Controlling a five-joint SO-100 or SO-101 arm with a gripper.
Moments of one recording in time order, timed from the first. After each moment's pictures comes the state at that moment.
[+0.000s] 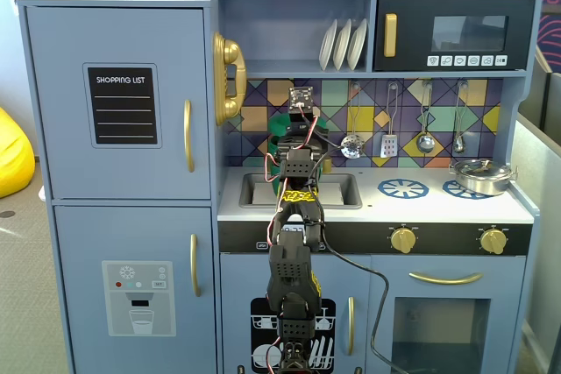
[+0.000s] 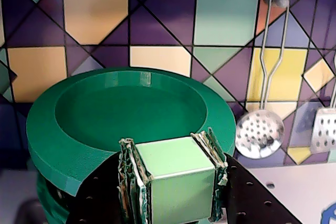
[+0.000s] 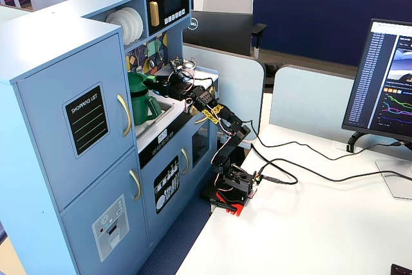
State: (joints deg) arm 4.8 119.4 88.6 23.4 -96.2
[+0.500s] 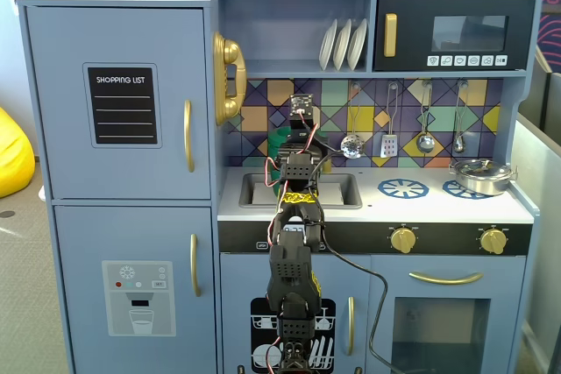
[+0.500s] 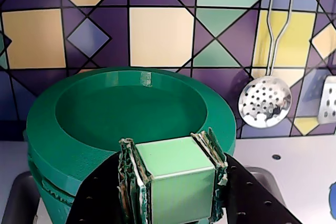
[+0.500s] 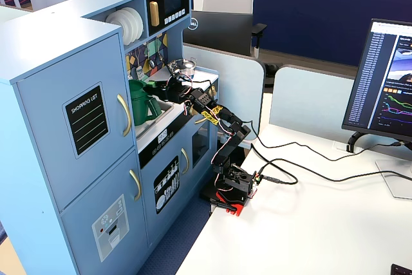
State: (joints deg) arm 4.1 119.4 92.2 23.4 -96.4
